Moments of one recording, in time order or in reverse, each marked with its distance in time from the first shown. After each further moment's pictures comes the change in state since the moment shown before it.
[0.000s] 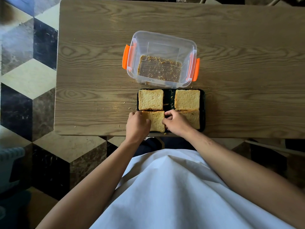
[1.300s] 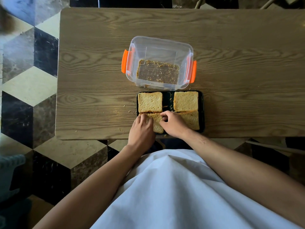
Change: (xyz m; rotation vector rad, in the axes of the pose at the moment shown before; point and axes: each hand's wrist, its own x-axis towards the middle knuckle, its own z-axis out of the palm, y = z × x) left_hand -0.013 -0.013 0.010 0.549 -0.012 0.526; right_hand 0.001 -0.005 0.007 -0.173 0.057 -0.150
